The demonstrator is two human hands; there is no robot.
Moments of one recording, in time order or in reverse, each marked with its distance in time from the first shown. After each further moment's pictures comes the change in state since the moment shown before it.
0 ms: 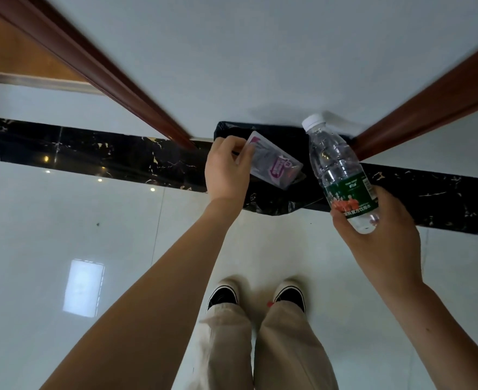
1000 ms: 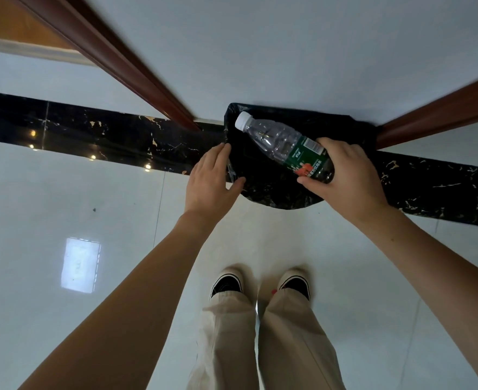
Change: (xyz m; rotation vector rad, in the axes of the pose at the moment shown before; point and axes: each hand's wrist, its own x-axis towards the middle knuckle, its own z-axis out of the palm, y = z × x) left_hand -0.004 -0.089 -0.028 0.460 -0.286 0.219; right_hand 0.088 -0.026 0.068 -0.201 -0.235 -0.358
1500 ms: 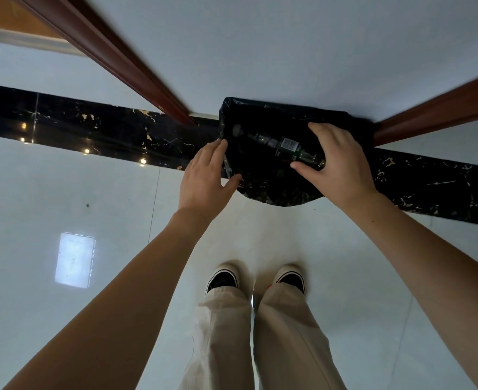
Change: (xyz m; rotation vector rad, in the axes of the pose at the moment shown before) left_hand -0.001 0.000 -0.002 0.008 -0.018 -0.006; right_hand 0.021 0.007 0.013 -0.063 0.044 -0.077
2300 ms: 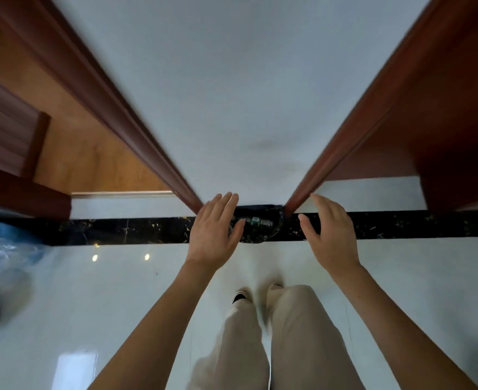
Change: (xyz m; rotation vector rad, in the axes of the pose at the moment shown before) left_hand -0.169 0.249 -0.486 0.036 0.069 0.403; right_hand -0.206 -0.288 -0.446 0.000 0.408 0.220
